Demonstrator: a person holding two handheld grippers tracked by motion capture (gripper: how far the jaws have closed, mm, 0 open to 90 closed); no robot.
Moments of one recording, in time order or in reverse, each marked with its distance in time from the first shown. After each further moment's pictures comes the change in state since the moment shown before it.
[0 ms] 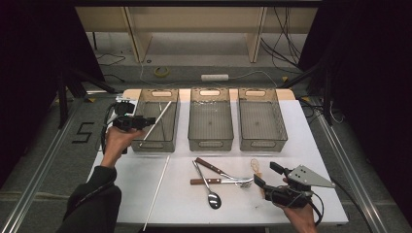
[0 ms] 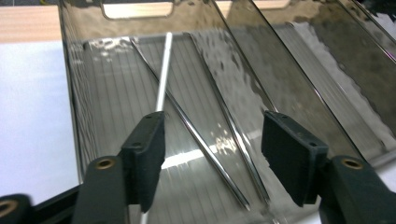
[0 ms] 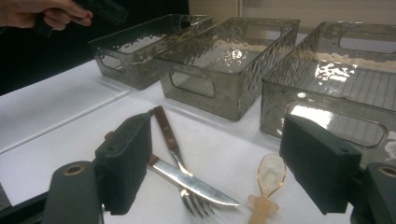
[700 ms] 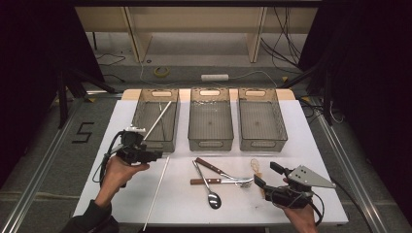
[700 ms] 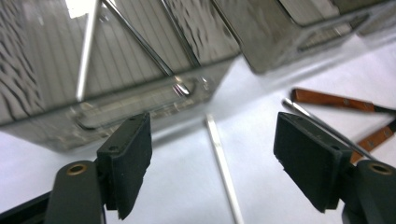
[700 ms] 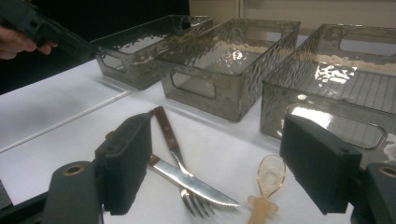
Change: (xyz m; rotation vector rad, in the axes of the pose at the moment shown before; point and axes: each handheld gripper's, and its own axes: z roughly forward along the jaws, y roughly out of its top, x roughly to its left) left arm -0.052 -0.067 -0.026 0.155 -0.023 0.093; right arm 0.001 0.001 -0.001 -0.001 0.002 -0.007
